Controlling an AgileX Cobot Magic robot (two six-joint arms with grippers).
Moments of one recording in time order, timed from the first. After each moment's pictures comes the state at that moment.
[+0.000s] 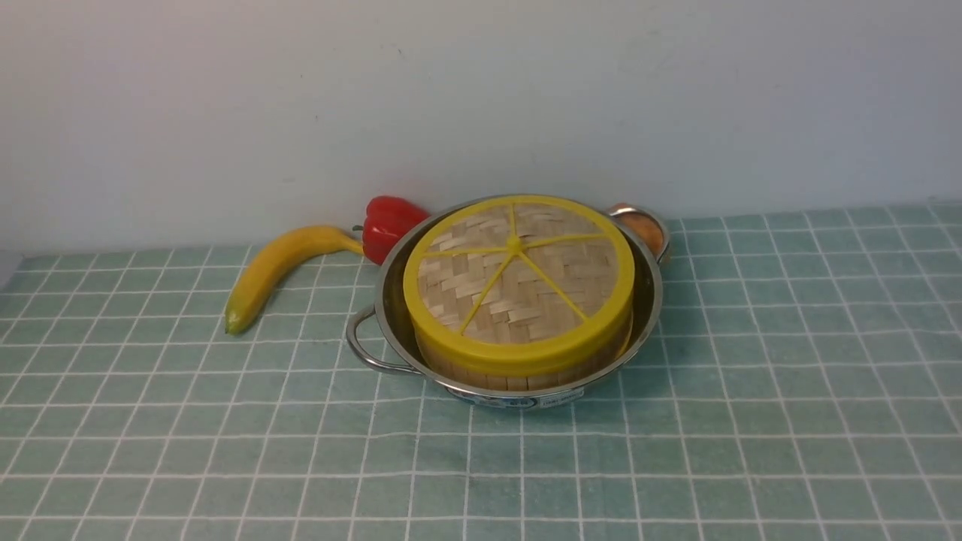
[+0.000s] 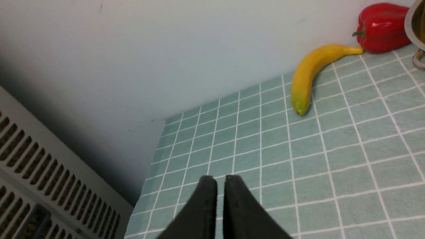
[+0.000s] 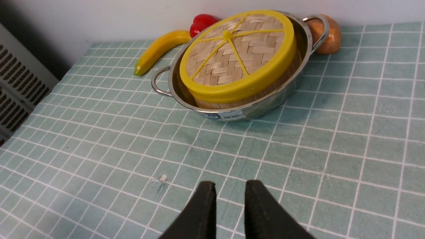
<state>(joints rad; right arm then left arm) 0.35 0.33 -0.77 0.26 1.08 0.25 0.11 0.01 -0.27 0.19 0.60 0.26</state>
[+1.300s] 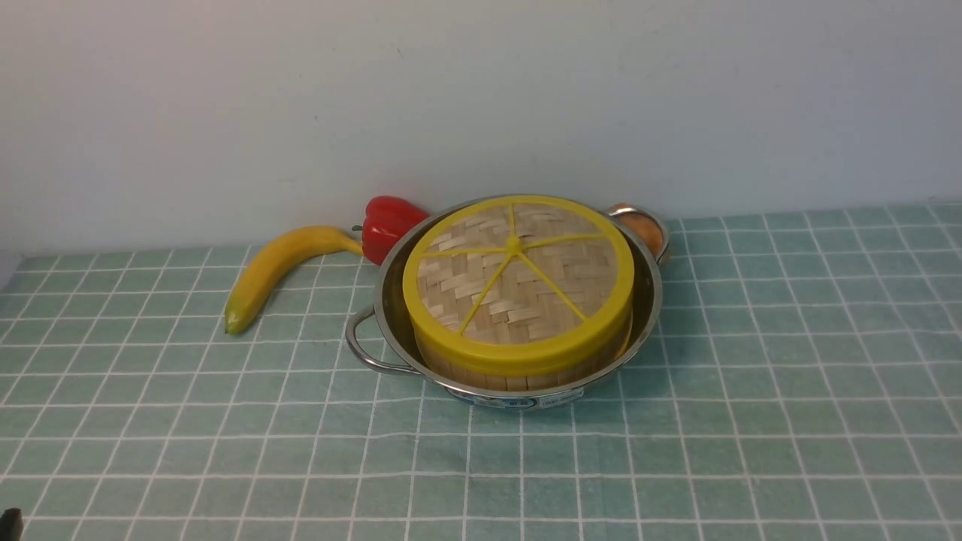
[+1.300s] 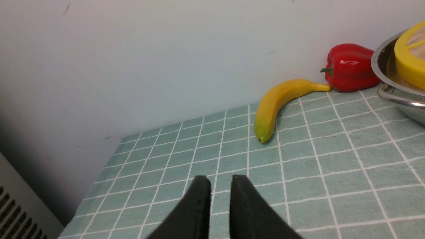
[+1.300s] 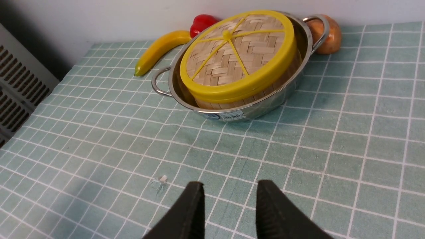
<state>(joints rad) 0.35 0.33 -0.77 0.26 1.08 0.25 0.11 0.02 0.01 0.04 0.19 0.25</state>
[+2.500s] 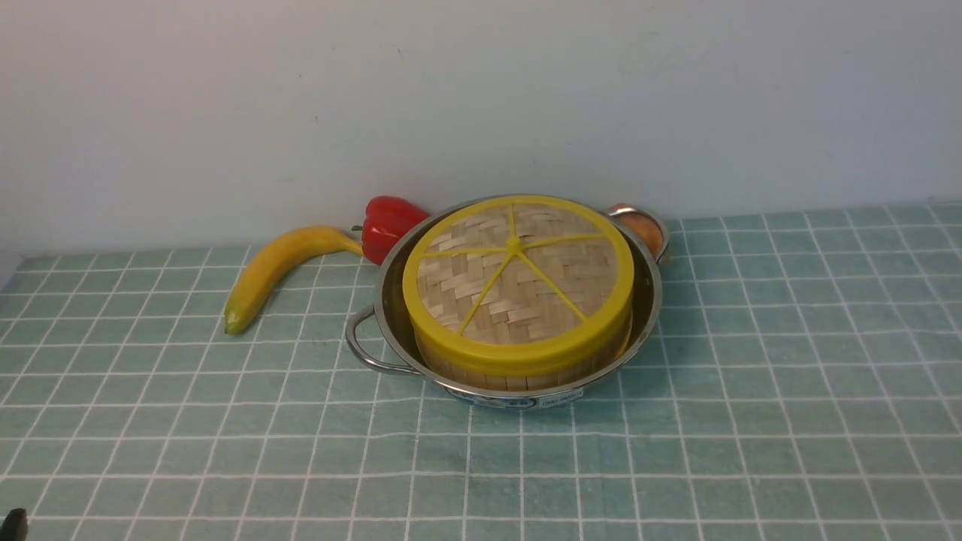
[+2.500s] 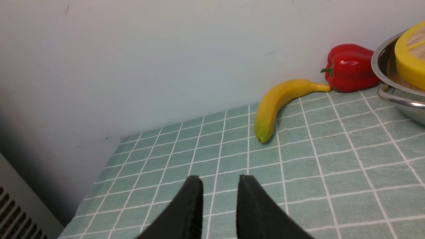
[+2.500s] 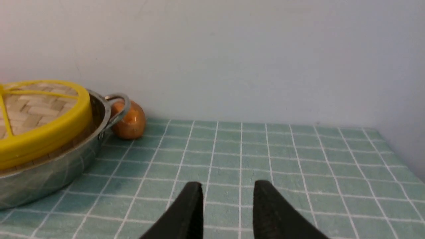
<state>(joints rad) 0.00 0.08 -0.05 0.10 0.23 -0.03 0.11 0.02 0.01 0.04 0.19 0.25</state>
